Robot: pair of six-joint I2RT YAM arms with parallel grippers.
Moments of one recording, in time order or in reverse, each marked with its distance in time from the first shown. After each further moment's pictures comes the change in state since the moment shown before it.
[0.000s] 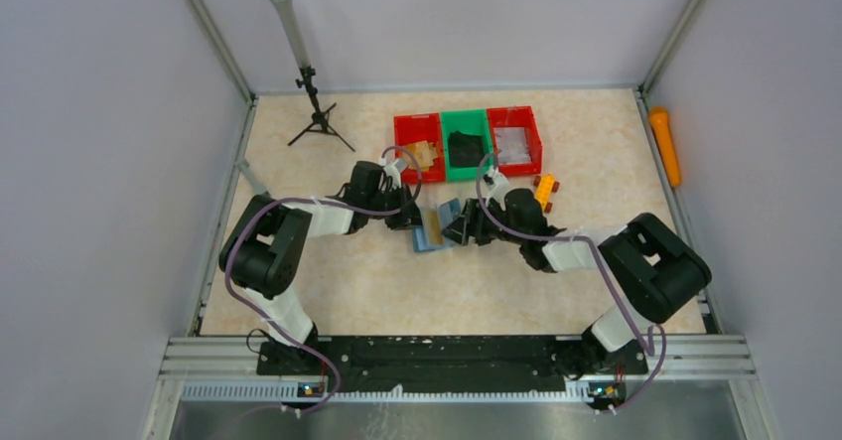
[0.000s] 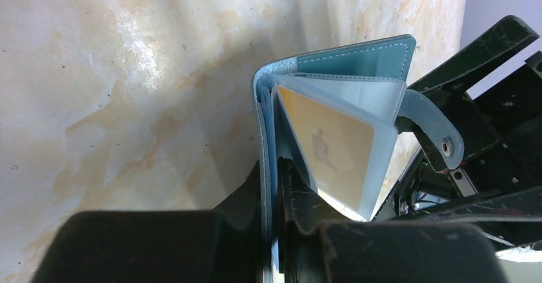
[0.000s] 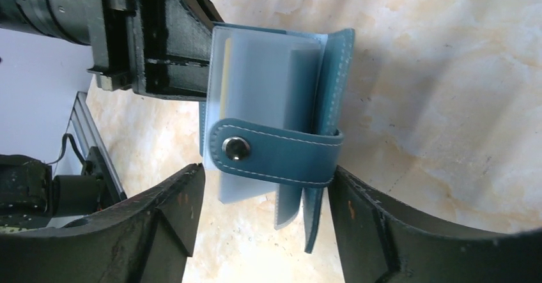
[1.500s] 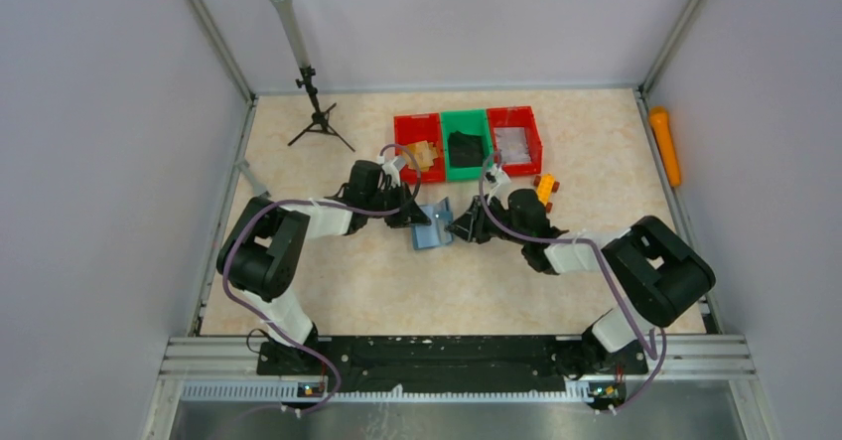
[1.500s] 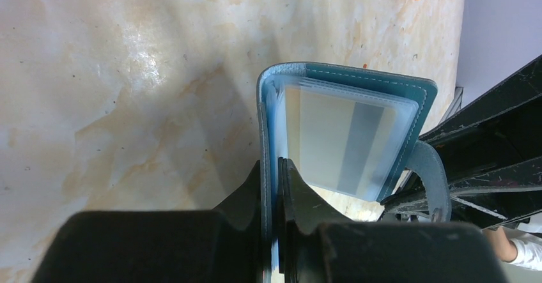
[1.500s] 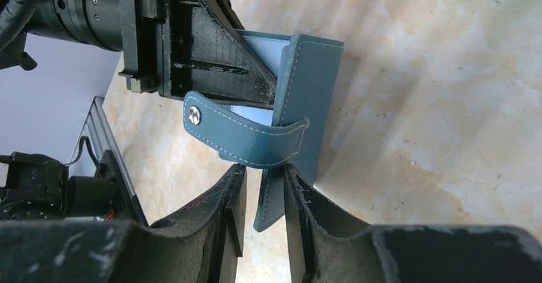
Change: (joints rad) left arm 0.000 -0.019 -0.007 0.019 -0.022 -0.002; right arm 0.002 -0.031 -0.019 0.069 -0.009 0.006
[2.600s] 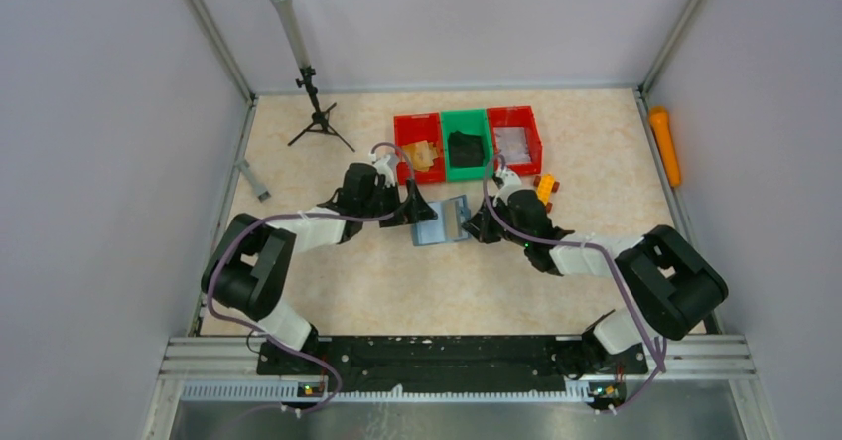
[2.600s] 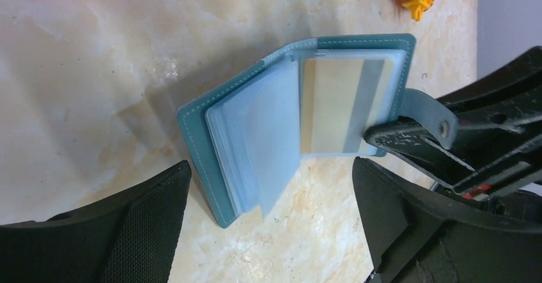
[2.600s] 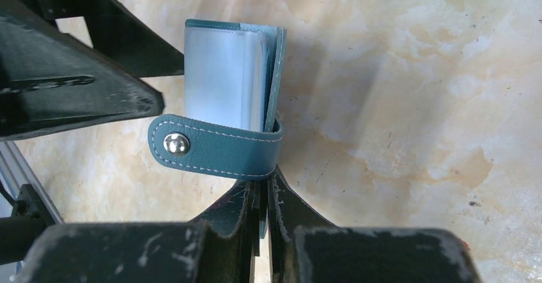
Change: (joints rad) left arm -0.012 -0.154 -0.084 0.024 -0.129 0.023; right arm 0.003 -0.075 0.002 -0.204 0.211 -0.081
